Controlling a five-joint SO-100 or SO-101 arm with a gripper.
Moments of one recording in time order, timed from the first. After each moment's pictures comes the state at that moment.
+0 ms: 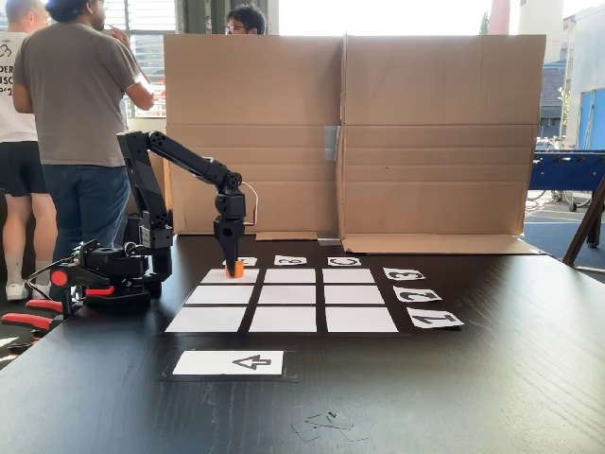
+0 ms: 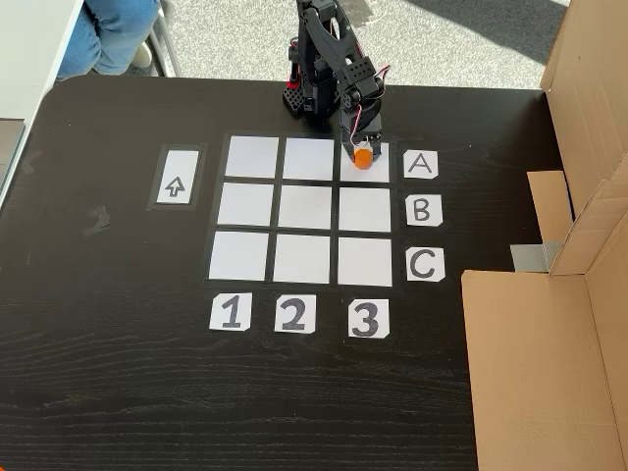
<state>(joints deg) -40.0 99.7 128.6 64.1 29.3</state>
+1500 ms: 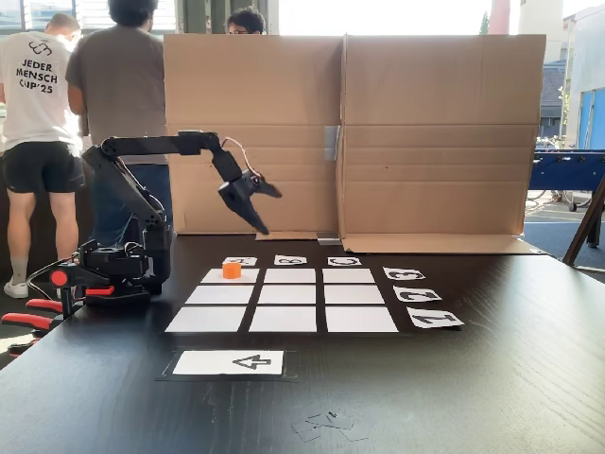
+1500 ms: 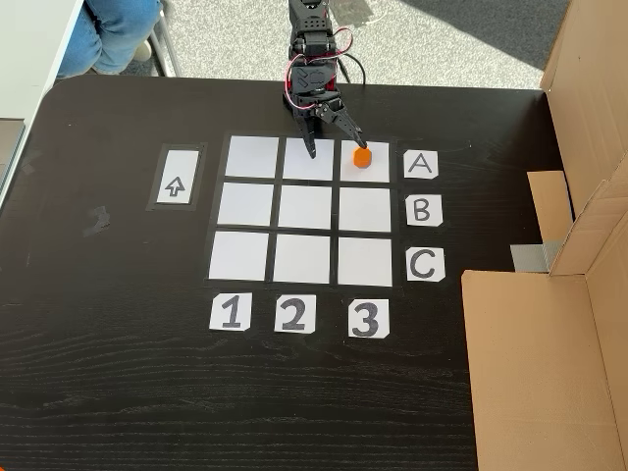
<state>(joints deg) -3.9 128.7 118.3 68.6 33.9</state>
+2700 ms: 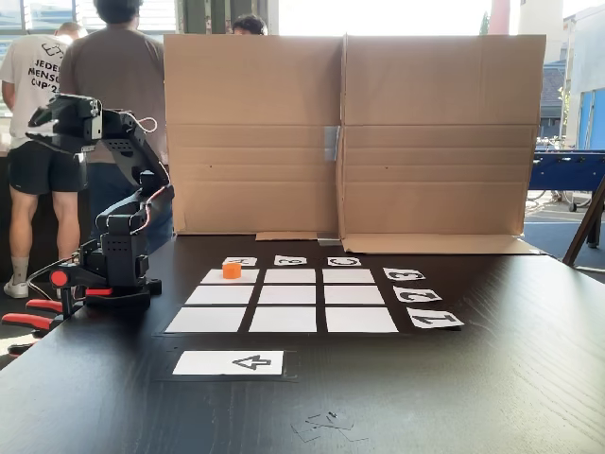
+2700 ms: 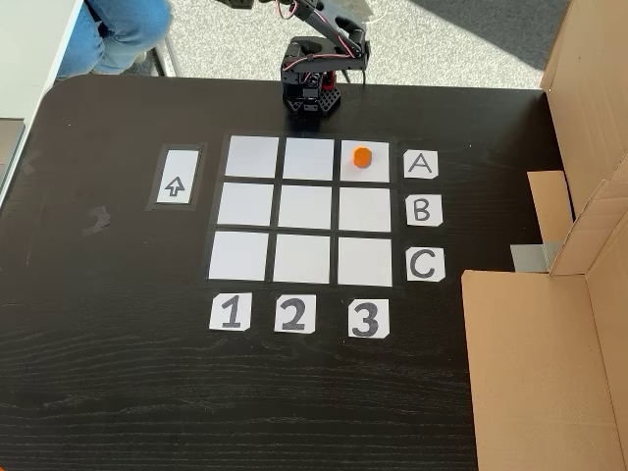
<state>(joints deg) 96.8 169.9 136.7 47.2 77.8</state>
